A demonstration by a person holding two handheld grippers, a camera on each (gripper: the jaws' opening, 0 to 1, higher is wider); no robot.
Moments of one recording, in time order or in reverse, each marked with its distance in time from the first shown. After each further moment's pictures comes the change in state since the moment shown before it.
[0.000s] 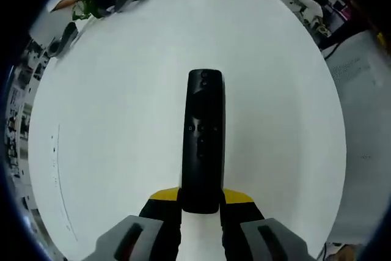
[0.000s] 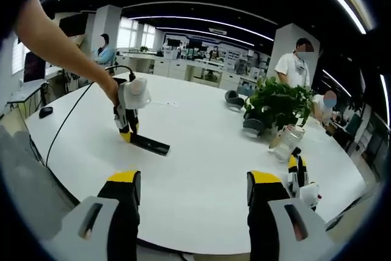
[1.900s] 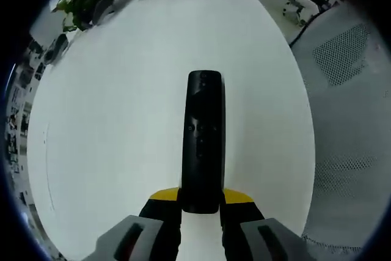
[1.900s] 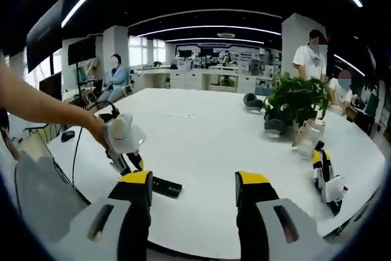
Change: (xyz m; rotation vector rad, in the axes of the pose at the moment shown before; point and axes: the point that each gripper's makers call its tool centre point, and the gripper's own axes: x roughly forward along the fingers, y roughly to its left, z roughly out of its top) left arm -0.001 -0.115 -0.003 -0.019 -0.024 0.008; right arm -0.006 0.016 0.023 0.203 -0.078 0.200
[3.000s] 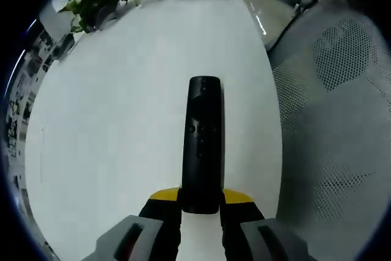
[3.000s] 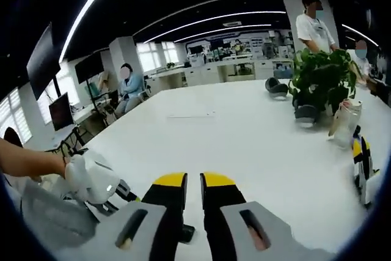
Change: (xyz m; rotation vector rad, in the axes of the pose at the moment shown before) left arm 0.000 -0.059 0.004 -0.083 -0.088 0.012; right arm 0.084 0.013 -0.001 0.067 0.064 0.158
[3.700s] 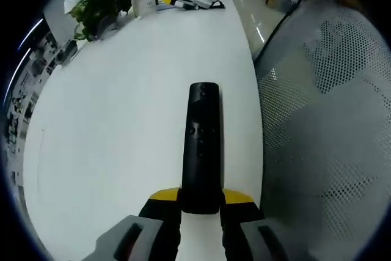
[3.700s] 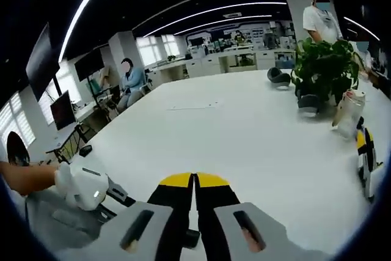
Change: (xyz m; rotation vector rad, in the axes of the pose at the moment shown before) left arm 0.000 -0.028 0.007 -0.018 -0.124 0.009; right arm 0.001 0.002 -0.015 0.066 0.076 0.025
